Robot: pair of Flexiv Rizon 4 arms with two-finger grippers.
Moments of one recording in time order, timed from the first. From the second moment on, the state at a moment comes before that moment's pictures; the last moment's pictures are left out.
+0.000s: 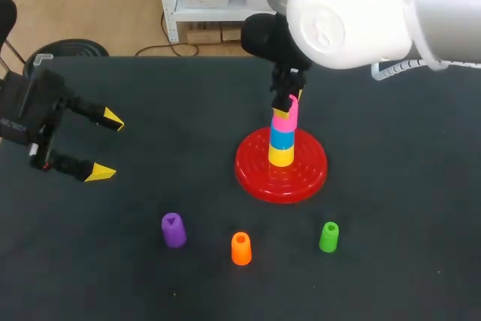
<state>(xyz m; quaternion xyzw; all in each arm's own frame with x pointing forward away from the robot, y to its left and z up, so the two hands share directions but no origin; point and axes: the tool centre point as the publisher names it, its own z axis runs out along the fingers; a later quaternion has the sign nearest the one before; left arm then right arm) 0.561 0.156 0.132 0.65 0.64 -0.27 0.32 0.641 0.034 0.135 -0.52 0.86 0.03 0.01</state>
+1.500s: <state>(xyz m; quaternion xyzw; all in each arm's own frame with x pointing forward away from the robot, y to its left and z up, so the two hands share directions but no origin) 0.561 0.156 0.132 0.65 0.64 -0.27 0.32 0.654 0.040 0.121 -0.53 0.85 0.01 -0.01</state>
